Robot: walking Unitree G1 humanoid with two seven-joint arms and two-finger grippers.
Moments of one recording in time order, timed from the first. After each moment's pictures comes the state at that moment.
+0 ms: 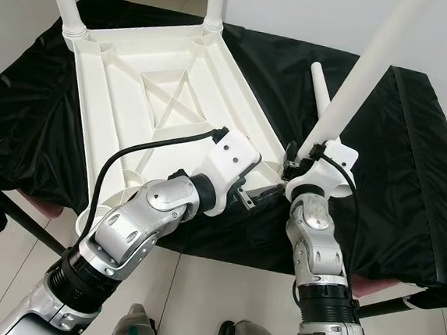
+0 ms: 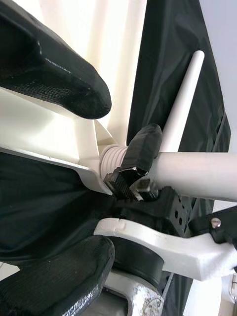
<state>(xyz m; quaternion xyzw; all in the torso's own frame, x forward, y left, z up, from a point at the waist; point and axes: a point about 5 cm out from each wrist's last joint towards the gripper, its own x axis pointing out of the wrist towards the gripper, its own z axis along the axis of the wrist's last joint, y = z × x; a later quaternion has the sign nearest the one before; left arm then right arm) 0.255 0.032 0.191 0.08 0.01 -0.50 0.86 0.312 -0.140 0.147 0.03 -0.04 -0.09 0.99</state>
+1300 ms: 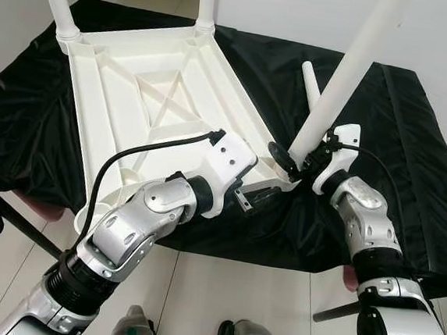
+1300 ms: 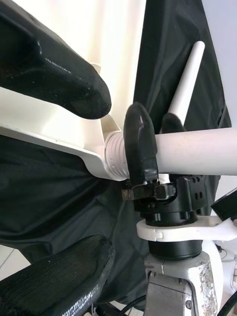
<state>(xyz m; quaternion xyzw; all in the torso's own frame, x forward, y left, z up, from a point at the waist) 0.255 0.035 0.188 0.08 0.02 -0.49 0.87 0.347 -0.175 0.146 -0.05 -0.02 0.30 0.95</state>
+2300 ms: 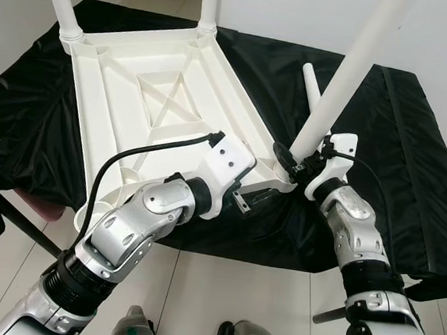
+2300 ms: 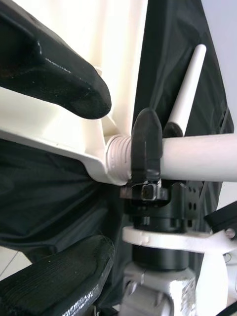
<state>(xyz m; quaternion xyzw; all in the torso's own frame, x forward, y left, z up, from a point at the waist) 0.255 0.036 0.186 0.09 0.02 -0.49 0.87 0.330 -0.161 0.139 -0.01 -0.05 0.17 0.98</state>
